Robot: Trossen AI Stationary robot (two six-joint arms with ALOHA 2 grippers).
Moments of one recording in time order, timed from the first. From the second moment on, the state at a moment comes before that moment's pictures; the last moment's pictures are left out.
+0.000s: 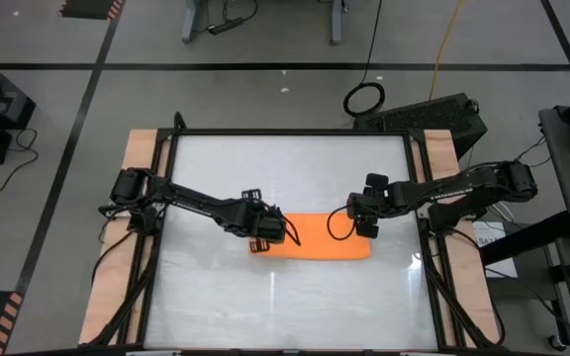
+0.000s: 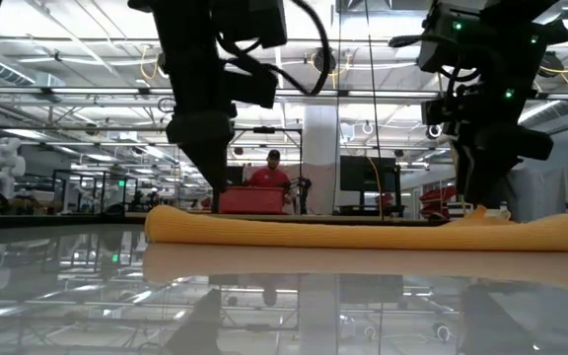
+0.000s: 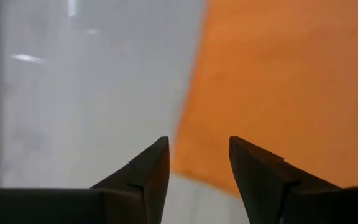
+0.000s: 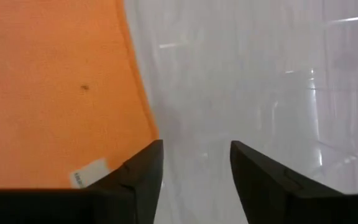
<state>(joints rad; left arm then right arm) -0.16 1.84 1.30 -0.85 -0.43 -0.25 0.03 1.30 0.73 -0.80 0.37 0.18</state>
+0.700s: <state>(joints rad) -0.24 1.92 1.30 -0.66 -0.21 -0.18 0.24 1.30 0.69 -0.45 0.09 0.08</state>
